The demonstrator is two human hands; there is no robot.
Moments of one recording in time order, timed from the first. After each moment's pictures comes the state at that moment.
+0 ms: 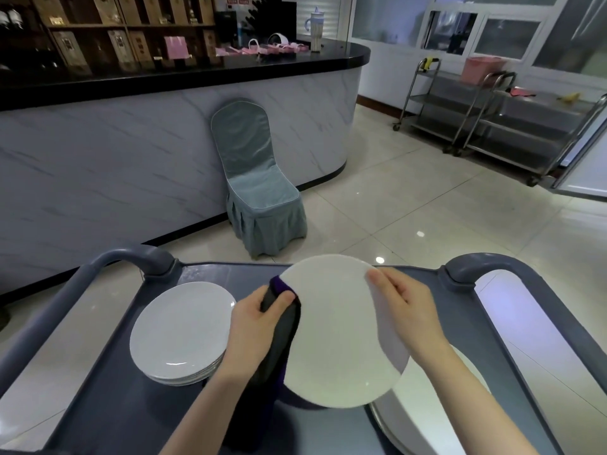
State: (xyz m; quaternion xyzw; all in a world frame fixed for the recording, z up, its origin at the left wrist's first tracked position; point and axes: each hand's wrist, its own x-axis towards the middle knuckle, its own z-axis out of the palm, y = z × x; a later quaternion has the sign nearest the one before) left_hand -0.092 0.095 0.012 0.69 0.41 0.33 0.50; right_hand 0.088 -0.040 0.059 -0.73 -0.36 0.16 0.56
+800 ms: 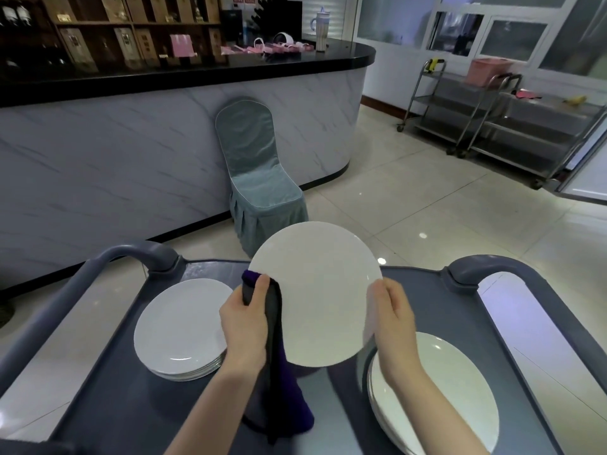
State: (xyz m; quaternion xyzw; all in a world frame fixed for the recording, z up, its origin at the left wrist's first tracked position) left_hand -0.083 0.098 0.012 0.45 0.52 0.44 0.58; right_hand 0.054 -0.027 0.033 -0.68 -0.19 0.21 0.68
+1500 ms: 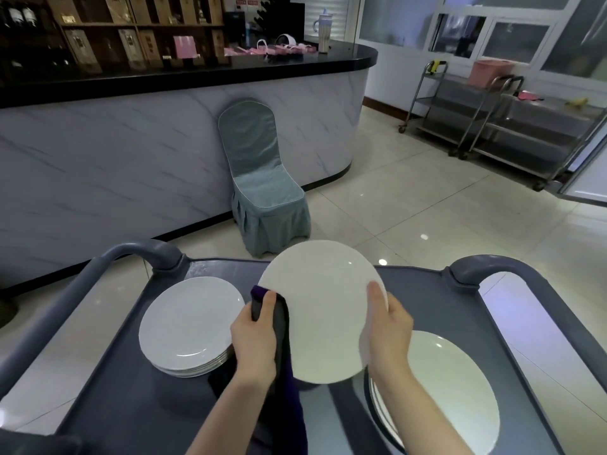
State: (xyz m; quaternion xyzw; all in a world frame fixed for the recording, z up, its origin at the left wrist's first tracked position) left_hand -0.086 0.081 -0.014 0.42 0.53 0.41 0.61; right_hand 0.044 -0.019 0.017 -0.64 -0.07 0.24 0.73
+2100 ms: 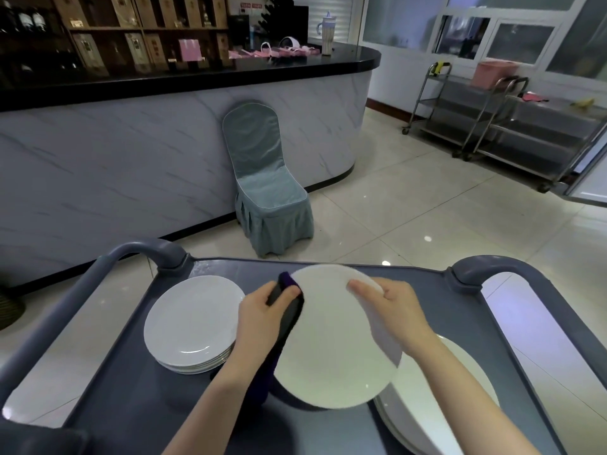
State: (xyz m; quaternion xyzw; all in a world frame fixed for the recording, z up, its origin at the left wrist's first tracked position) left_hand -0.093 0.098 -0.002 0.68 0.43 0.36 0.48; right_hand 0.079 -0.027 0.050 -0.74 -0.36 0.24 0.51
